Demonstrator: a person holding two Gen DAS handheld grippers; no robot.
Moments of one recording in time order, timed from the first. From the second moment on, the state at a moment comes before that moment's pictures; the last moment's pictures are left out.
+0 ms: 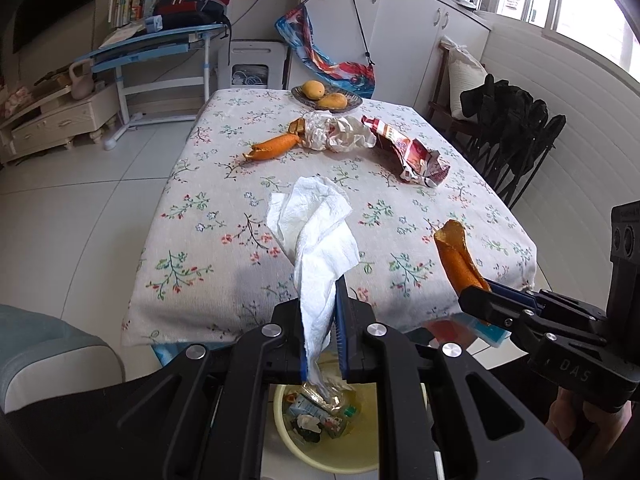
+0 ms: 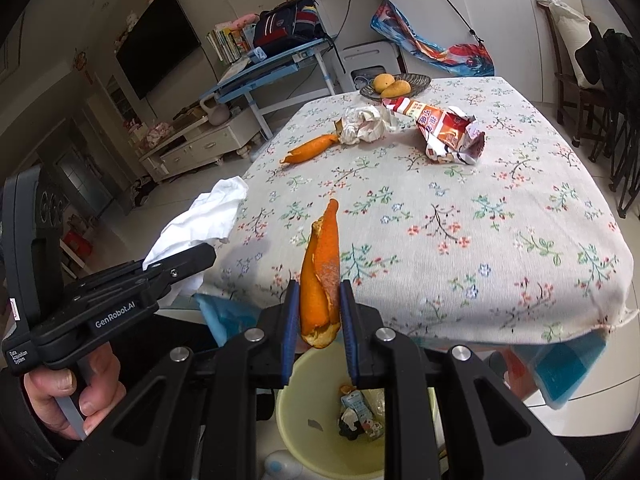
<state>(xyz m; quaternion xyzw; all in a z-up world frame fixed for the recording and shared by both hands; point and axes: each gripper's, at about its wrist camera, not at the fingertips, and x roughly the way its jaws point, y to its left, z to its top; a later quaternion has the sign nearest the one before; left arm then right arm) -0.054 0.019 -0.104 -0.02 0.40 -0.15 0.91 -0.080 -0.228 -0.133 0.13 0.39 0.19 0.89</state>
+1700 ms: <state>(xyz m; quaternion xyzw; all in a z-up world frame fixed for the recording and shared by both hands) -0.092 -0.019 -0.148 0.07 0.47 -0.18 0.86 -0.108 -0.222 -0.168 0.12 0.48 0.16 0.85</state>
